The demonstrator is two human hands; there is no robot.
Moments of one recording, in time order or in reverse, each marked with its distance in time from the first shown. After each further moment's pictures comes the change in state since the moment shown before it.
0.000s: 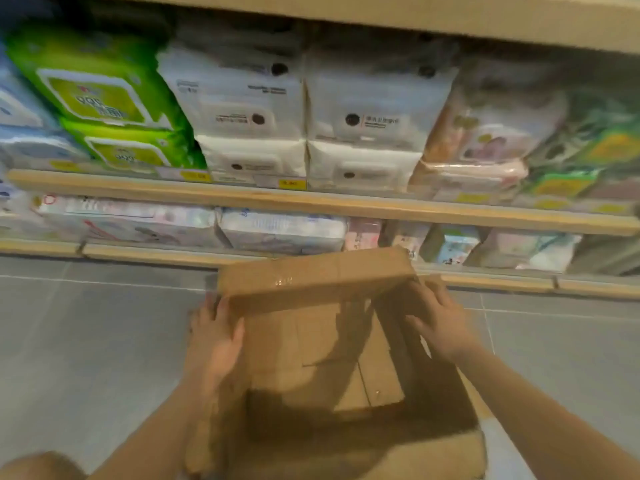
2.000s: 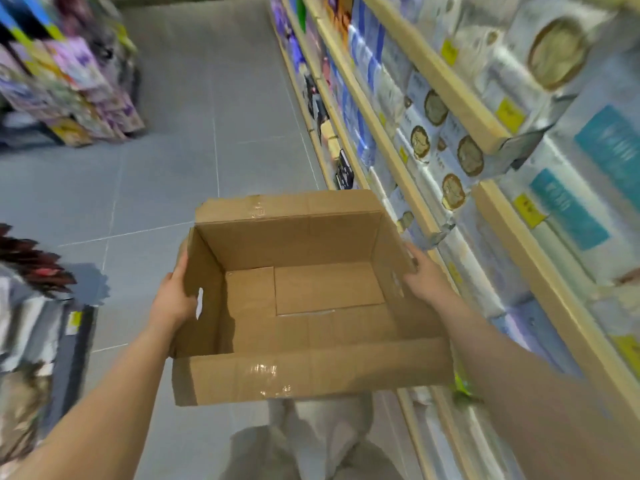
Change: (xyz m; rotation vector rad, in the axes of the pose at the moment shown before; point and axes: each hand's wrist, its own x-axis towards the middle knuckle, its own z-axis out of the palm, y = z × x) left_hand -0.265 -0.203 -0.603 -0.506 0.542 -1.244; right_hand -0.026 -0.765 -0.336 0.007 -0.569 -0.870
